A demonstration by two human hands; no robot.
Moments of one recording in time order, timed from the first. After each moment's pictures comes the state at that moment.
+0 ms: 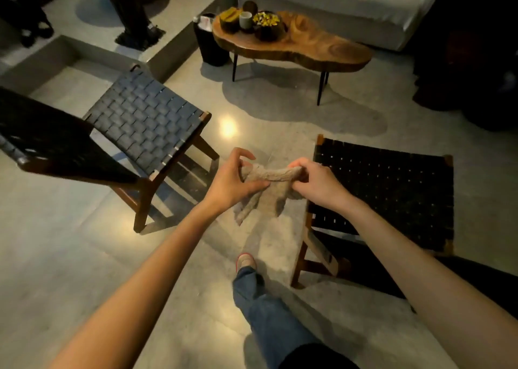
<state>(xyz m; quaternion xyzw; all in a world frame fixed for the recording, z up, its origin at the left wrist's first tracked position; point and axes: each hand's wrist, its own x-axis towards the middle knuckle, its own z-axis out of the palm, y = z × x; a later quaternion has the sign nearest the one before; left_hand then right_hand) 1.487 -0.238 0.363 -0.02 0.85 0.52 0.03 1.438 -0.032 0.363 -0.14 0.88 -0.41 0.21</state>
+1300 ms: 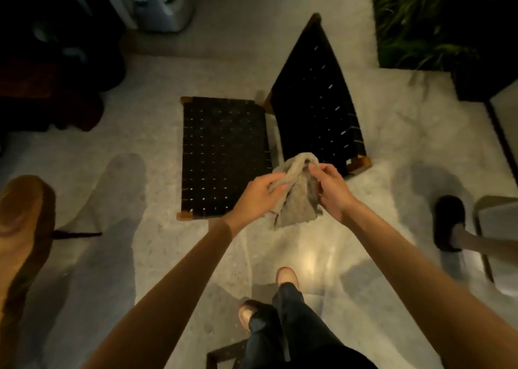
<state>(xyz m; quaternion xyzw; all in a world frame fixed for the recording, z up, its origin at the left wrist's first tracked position) 1.189 -0.099 0.340 0.64 0.51 0.17 0.55 1.365 -0.109 0.327 0.63 0.24 -0.61 -0.41</state>
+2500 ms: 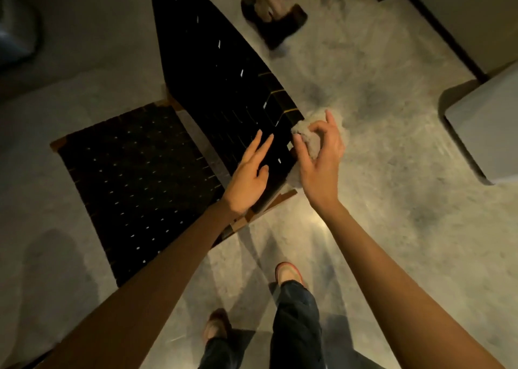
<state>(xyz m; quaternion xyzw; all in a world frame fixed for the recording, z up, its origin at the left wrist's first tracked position) 1.341 0.024 0.166 0.77 0.37 0.09 0.51 1.463 -0.052 0.168 0.75 0.34 -0.14 -0.55</state>
